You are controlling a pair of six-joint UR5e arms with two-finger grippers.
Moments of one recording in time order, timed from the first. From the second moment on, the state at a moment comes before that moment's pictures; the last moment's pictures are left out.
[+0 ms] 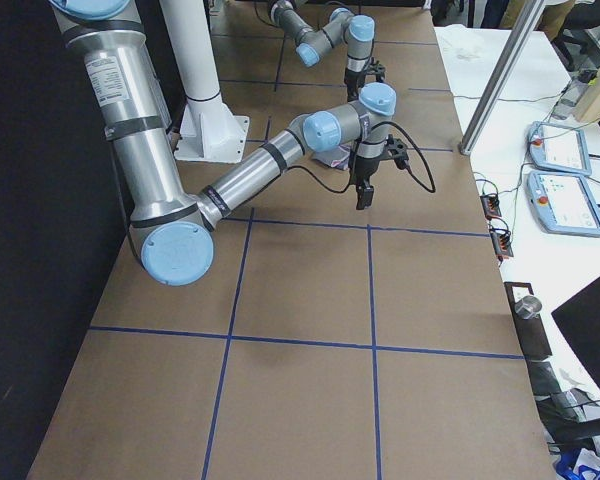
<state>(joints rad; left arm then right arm) -0.72 -2.41 -1.49 -1.51 -2.08 -1.02 1.20 -1.34 1.94 -1.86 2.27 0.23</state>
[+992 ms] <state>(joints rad) -1.29 -1.85 -1.77 -1.29 -2.31 0.08 1.55 -1.72 1.93 -1.85 2.28 -0.35</state>
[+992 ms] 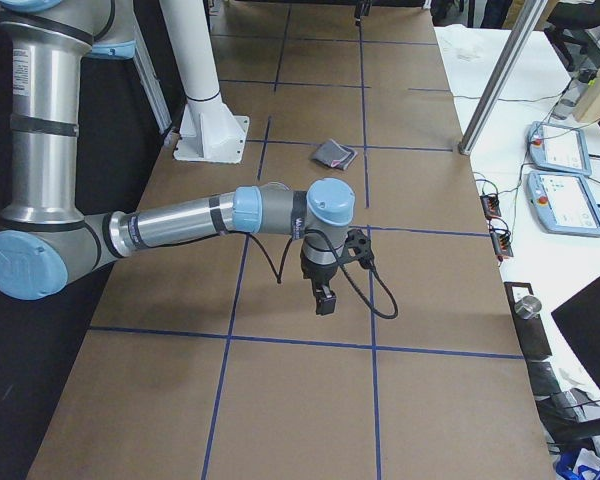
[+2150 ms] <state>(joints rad) -1.49 -1.51 -1.76 -1.39 -2.34 0.26 1.58 -1.75 1.91 -1.85 2.29 -0.29</state>
